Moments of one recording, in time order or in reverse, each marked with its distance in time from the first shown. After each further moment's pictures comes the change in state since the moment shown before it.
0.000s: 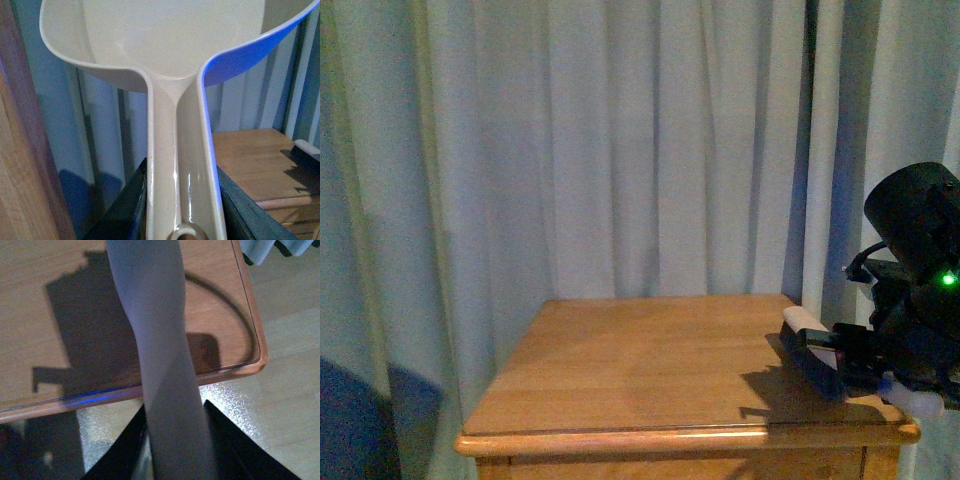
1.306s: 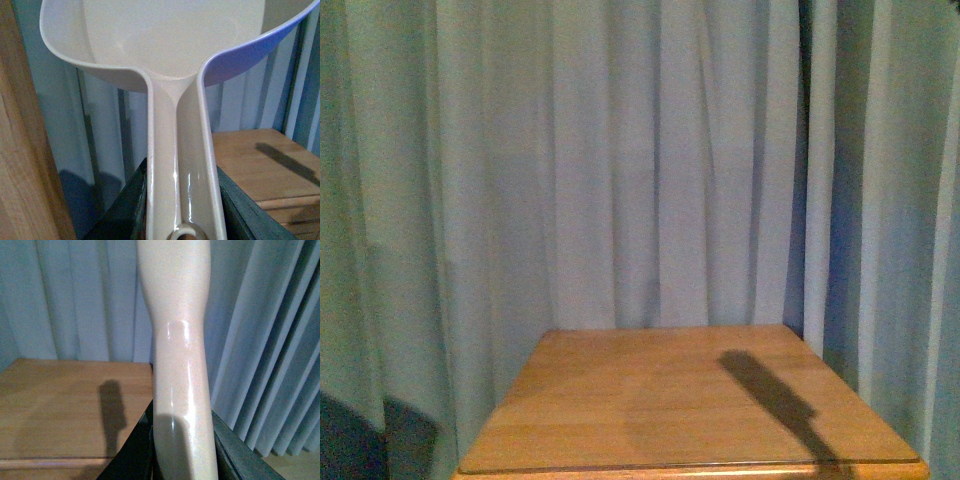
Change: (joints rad) left arm 0.000 0.000 0.000 0.000 0.000 0.000; right arm 0.056 -1.169 -0.800 0.576 0.188 -0.415
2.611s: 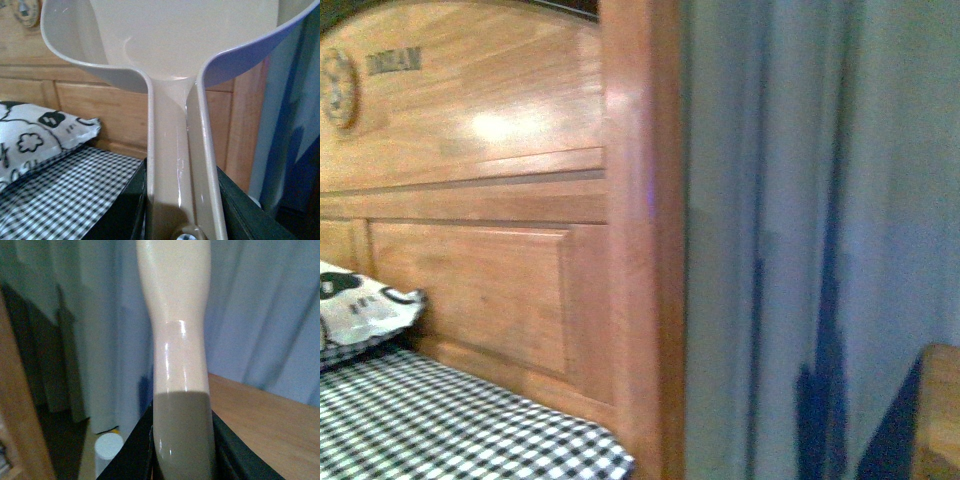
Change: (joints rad) left arm 0.001 0.000 -0.004 -0.004 -0.002 0.000; right arm -0.001 -0.042 -0.045 0.006 0.056 -0.002
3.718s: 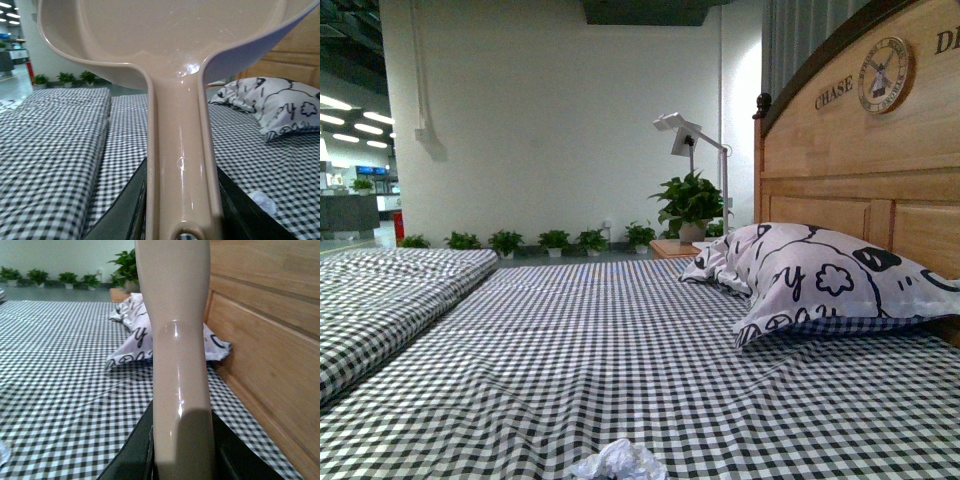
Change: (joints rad) left arm 0.003 -0.004 -0.001 -0.001 -0.012 -0.001; right arm 0.003 0.002 0.000 0.000 -0.014 -0.002
